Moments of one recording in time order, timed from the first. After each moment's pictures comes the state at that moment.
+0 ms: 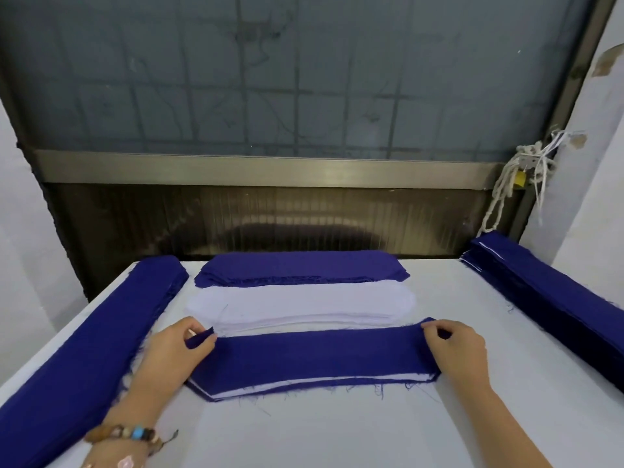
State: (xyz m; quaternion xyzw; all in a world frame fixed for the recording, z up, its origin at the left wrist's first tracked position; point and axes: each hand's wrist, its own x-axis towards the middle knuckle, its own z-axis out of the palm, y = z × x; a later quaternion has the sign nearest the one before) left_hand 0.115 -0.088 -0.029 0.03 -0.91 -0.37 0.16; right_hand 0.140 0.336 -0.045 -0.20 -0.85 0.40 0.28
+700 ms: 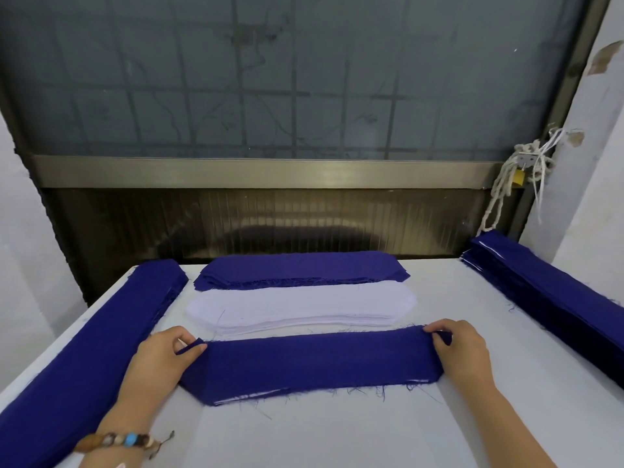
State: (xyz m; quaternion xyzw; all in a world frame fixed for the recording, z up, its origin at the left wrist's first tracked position) left_hand 0.116 -0.102 -0.028 0.06 -0.93 -0.35 0.12; right_hand 0.140 0.346 -0.048 -0.18 -0.89 0.35 0.24
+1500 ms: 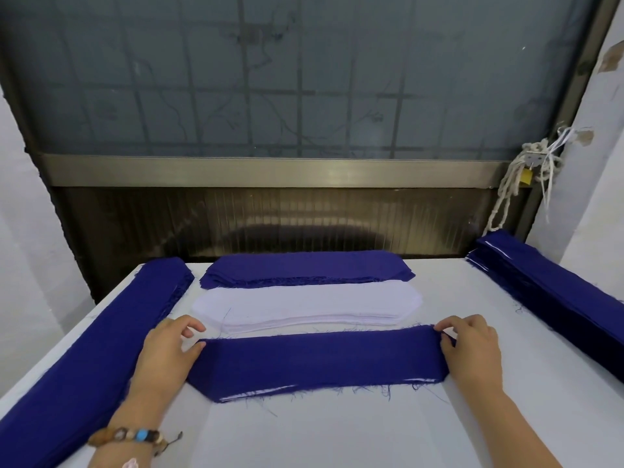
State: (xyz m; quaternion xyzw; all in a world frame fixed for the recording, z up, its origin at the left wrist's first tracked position) left_hand 0.113 -0.103 -0.030 0.04 -0.93 -0.32 0.17; right_hand 0.147 0.342 -0.045 -0.19 -0.91 0.24 0.28
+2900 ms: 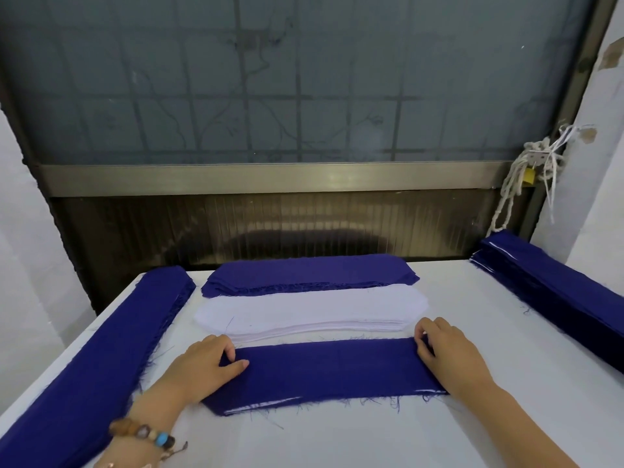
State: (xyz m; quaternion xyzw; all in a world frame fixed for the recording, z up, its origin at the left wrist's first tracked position) left_hand 0.102 -0.080 -0.020 -0.09 -0.98 -0.19 -0.03; right_hand 0.138 0.319 -0.036 -0.04 -0.98 0.08 0.16
